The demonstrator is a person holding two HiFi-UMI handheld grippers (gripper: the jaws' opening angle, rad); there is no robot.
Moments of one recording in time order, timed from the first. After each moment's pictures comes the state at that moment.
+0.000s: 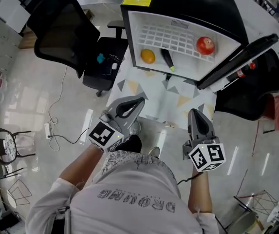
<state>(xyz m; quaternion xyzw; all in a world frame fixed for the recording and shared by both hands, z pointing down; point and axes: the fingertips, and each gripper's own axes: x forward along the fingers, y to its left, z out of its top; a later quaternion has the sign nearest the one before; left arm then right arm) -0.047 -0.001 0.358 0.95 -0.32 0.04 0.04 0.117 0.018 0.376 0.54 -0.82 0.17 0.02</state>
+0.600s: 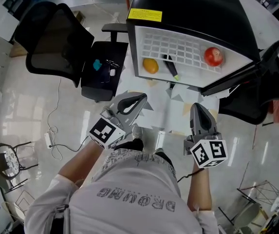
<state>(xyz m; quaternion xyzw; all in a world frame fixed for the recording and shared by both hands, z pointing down) -0.076 -0.087 0.362 0.96 -0.27 0.03 0.05 0.085 -0.063 0.369 0.58 -0.79 0.17 0.02</state>
